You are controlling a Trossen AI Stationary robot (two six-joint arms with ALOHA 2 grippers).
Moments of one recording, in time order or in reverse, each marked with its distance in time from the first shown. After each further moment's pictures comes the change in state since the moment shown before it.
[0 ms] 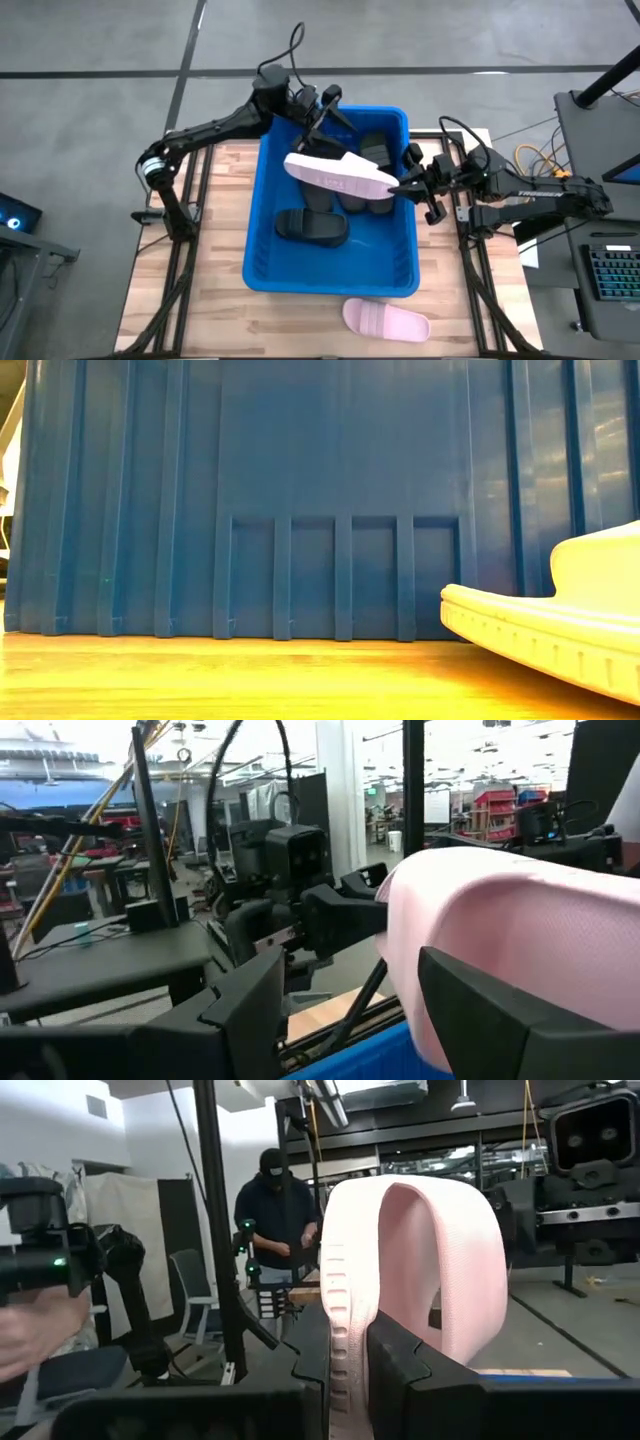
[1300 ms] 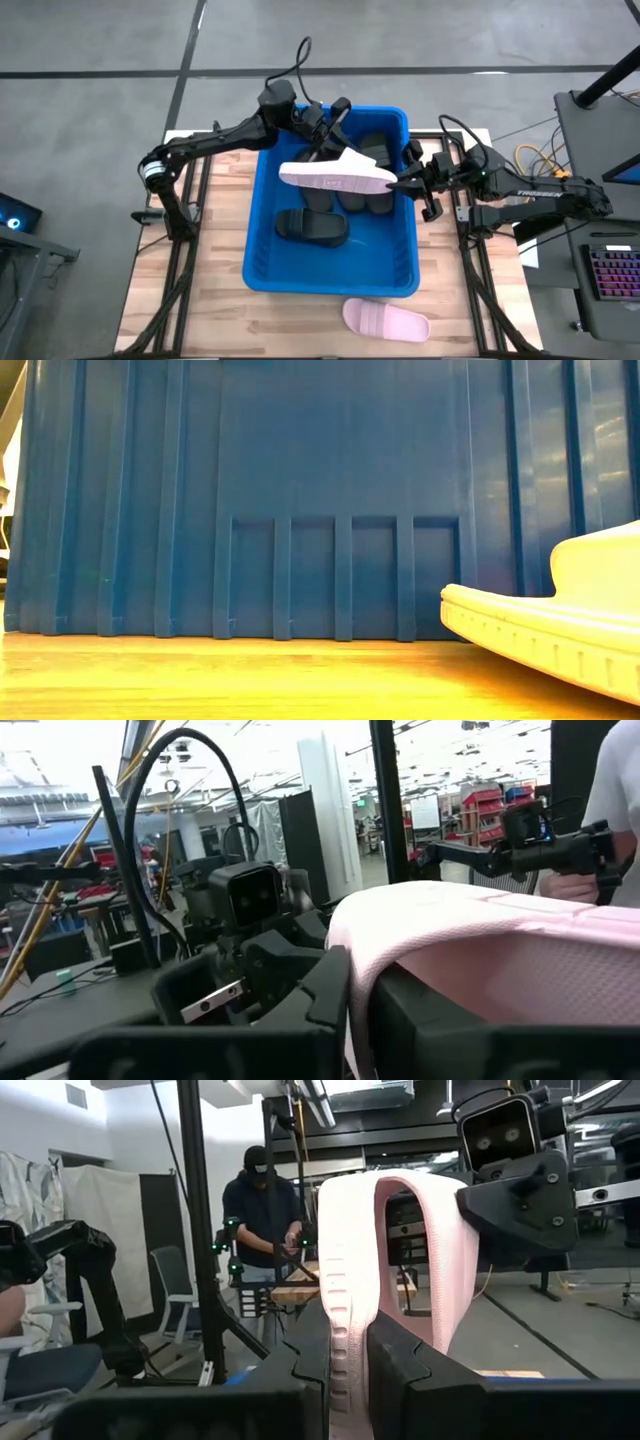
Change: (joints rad) left arm -0.116 0.003 0.001 0.058 -0.092 0.058; right arm -0.027 0.011 0.001 0.001 0.018 -0.034
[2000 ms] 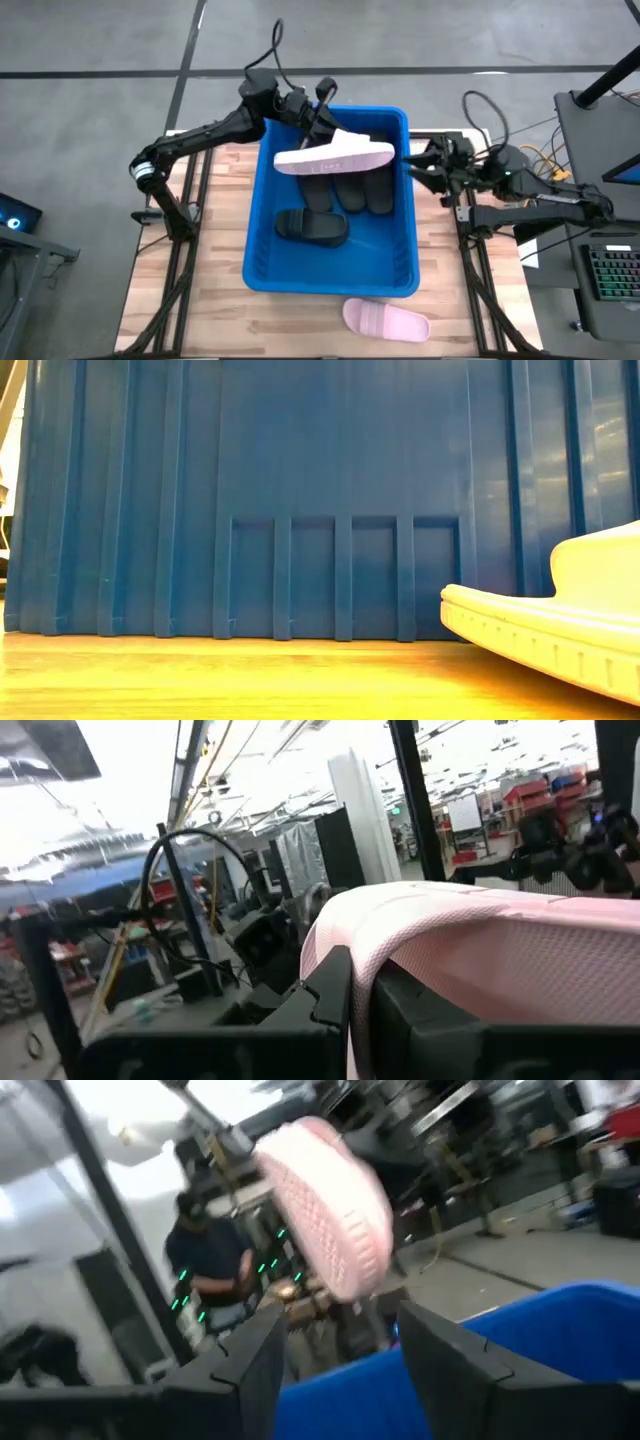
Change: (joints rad) left arm 0.045 -0.070 0.009 0.012 -0.043 0.033; right arm -0.013 -0.194 0.000 -0.214 0.224 0.292
